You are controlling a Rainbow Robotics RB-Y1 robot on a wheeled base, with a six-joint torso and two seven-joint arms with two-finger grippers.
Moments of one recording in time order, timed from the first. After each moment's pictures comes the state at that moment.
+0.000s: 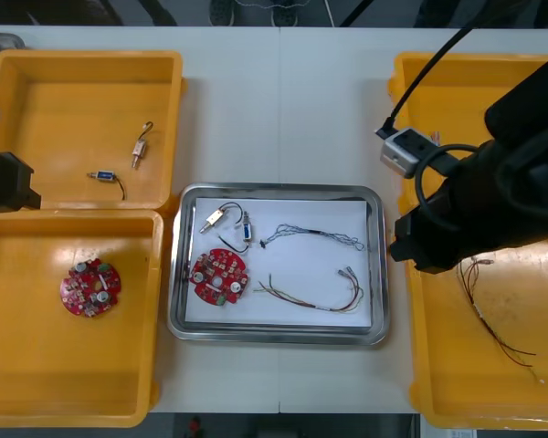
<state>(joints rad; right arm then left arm) -0.61 -0.77 0.25 -2.34 -1.08 1.92 1.17 -0.38 0.88 0.14 -2.06 0.88 1.91 -1.03</state>
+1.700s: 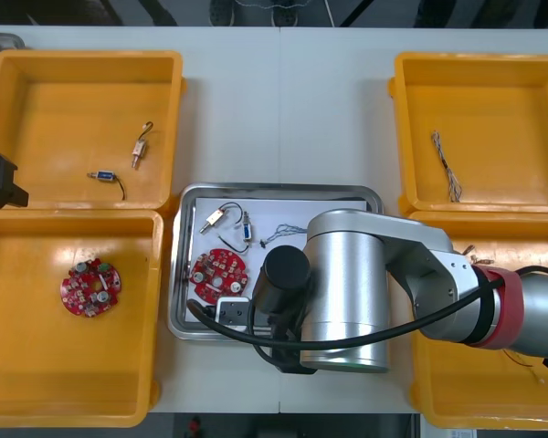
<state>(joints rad) -0.80 -0.52 1.09 -2.08 -0.69 1.62 1.59 -0.36 0.88 0.22 -2.05 0.91 1.91 -1.08</state>
